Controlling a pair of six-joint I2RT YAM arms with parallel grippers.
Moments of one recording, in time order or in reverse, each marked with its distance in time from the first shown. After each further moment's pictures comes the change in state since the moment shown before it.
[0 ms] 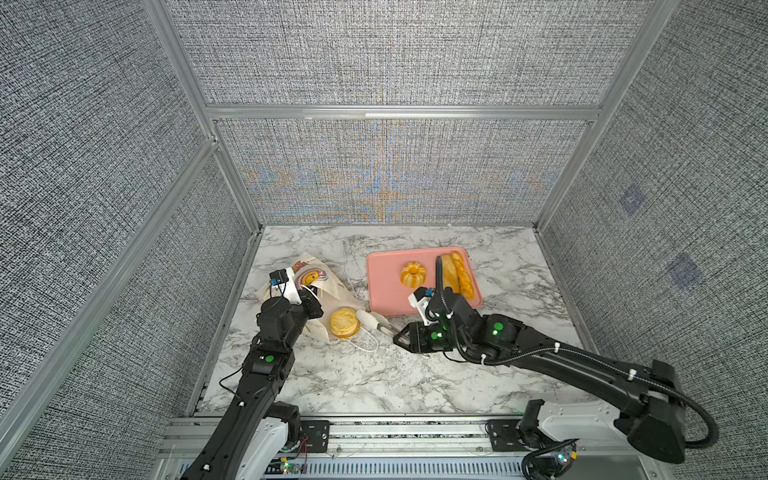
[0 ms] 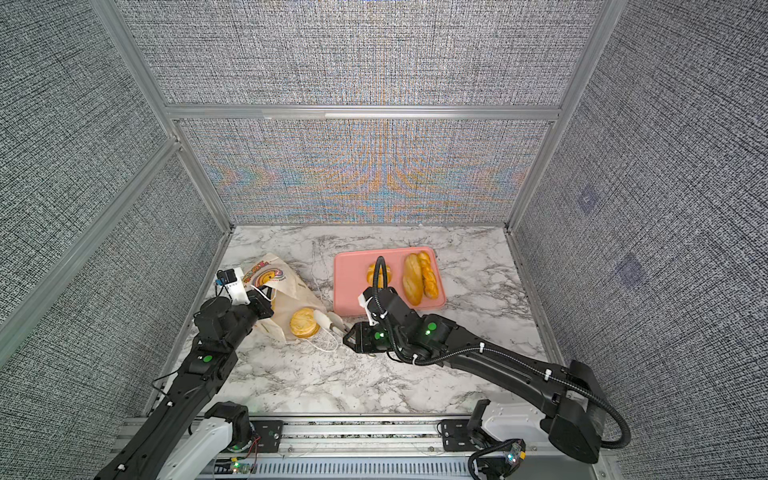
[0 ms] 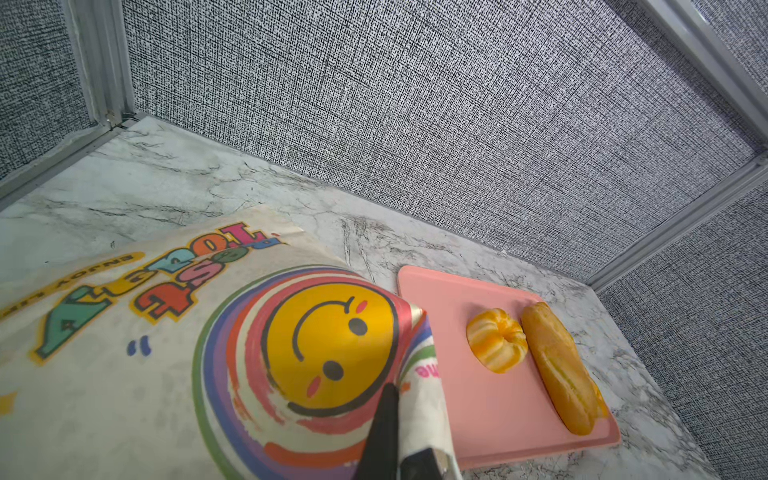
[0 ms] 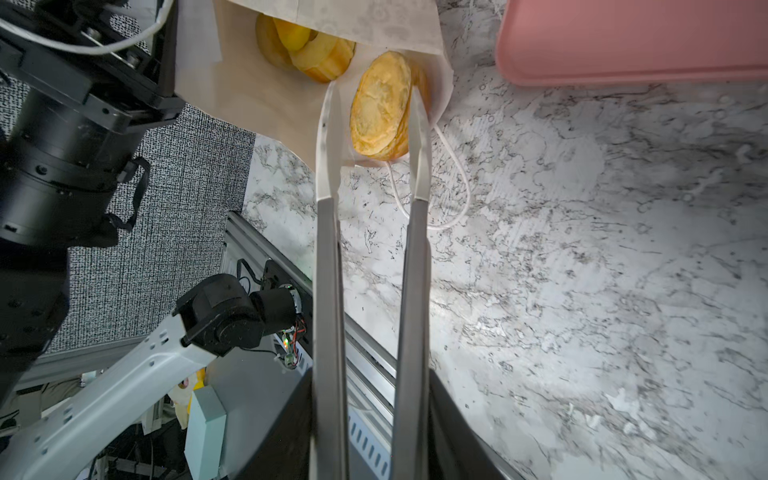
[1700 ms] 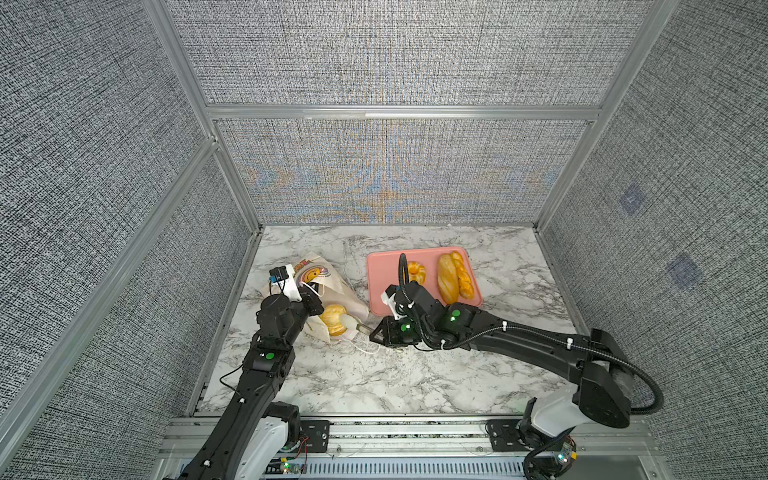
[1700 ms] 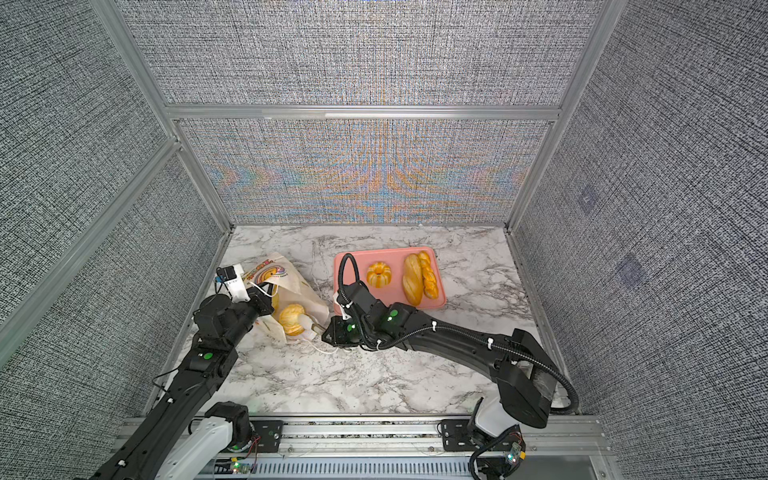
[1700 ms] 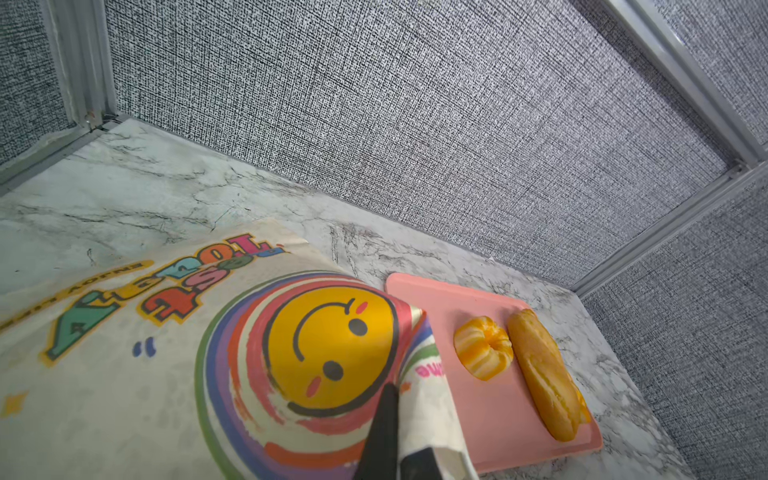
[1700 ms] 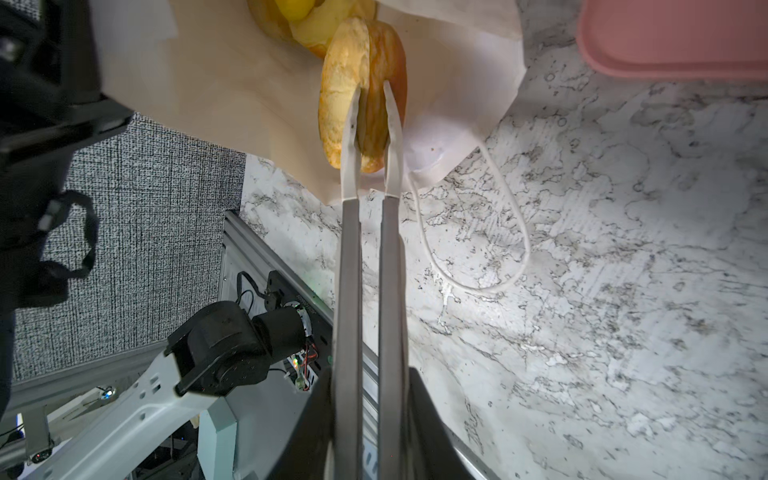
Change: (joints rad) left arm 0.000 0.033 0.032 0.018 0.002 -0.048; right arm 0.031 0.254 0.183 0.004 -0.039 -0.011
